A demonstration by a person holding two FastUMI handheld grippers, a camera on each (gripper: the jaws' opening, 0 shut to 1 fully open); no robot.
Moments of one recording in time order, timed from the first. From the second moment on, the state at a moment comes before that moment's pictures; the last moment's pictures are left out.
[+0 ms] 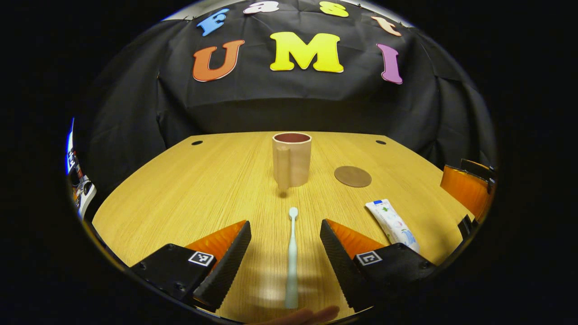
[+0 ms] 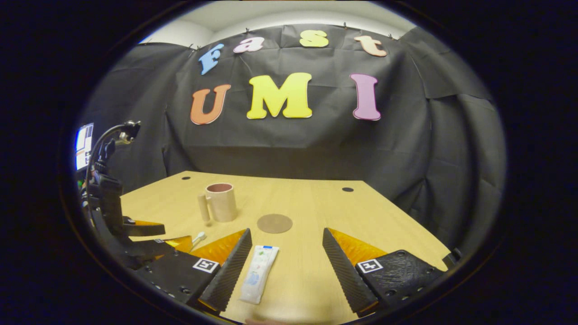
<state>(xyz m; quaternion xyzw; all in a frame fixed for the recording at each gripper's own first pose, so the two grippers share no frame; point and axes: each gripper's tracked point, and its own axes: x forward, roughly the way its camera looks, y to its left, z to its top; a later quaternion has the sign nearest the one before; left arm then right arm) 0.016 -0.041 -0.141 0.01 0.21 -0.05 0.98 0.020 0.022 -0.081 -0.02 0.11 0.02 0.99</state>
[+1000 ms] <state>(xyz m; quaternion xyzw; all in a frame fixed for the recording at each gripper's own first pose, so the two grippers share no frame) 0.011 -0.032 -0.173 0.02 0.28 -0.05 0.96 0.039 0.058 -0.130 -0.03 0.20 0.03 0.98</state>
